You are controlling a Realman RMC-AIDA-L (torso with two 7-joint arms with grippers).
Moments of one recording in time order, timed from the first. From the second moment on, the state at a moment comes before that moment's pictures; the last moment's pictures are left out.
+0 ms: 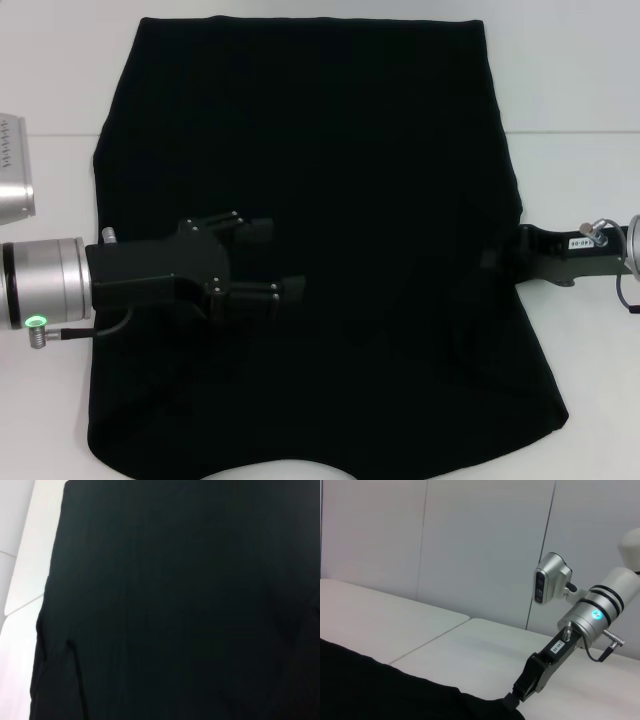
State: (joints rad) left arm -0.56 -2.10 0.67 0.70 1.97 1.58 -1.32; right arm 0.80 1.98 -0.53 -0.40 -2.40 -1.18 2.44
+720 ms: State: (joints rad) left arm -0.56 -2.10 0.67 0.69 1.97 1.56 -1.33; right arm 0.90 2.02 -0.83 -0.47 -2.40 -1.14 2.41
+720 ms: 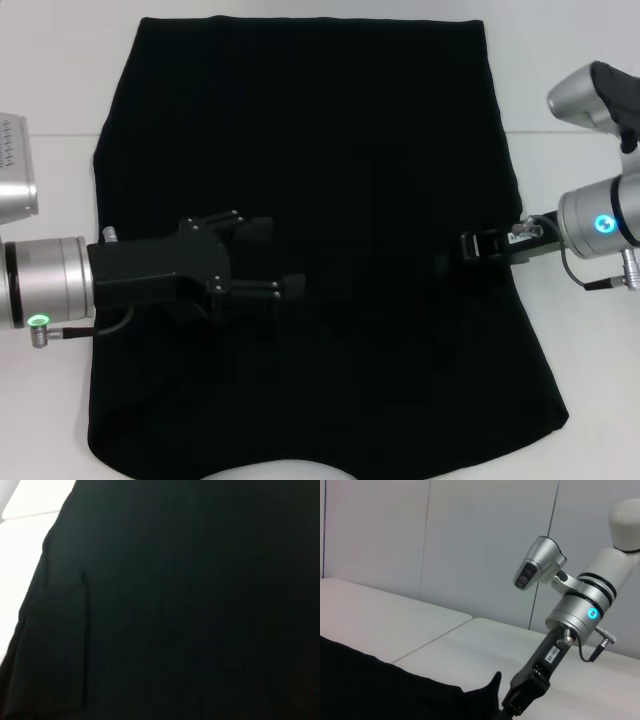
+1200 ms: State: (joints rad) left arm -0.56 -2.10 0.67 0.69 1.97 1.56 -1.33; right arm 0.97 2.02 -1.00 -0.50 -2.40 -1.13 2.41
